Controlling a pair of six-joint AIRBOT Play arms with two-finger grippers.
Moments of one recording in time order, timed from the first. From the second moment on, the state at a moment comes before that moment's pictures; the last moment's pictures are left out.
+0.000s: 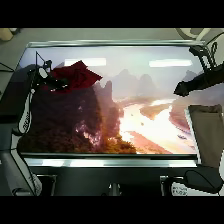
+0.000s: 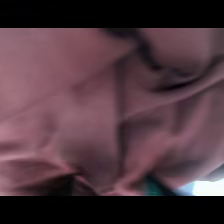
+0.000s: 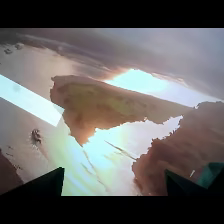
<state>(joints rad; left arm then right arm) 0.03 -2.12 2.00 1.38 -1.05 -1.71 -0.21 -1.44 1.64 -1.26 1.47 0.94</state>
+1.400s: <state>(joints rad) -0.95 -1.36 1.38 1.22 -0.79 -1.76 -0.20 -0.88 1.73 -1.40 1.50 0.97</state>
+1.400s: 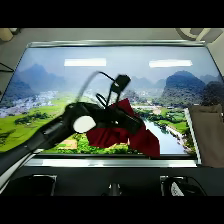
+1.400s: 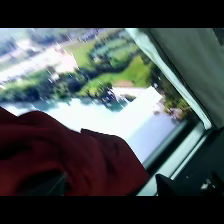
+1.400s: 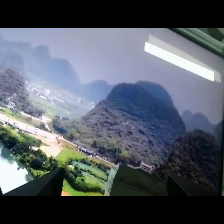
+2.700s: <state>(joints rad) -0.47 -1.28 0.74 1.08 -0.87 -1.73 -0.02 -0.97 0.68 -0.95 1.23 0.72</state>
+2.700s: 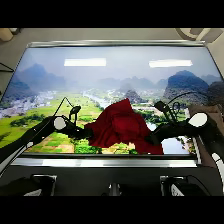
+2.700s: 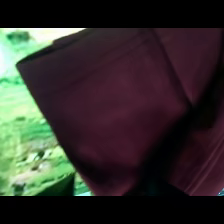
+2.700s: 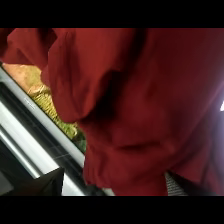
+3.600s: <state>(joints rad) -0.47 -0.95 1.10 1.38 -0.81 -1.80 0.11 -0.92 1.07 -1.04 1.05 0.72</state>
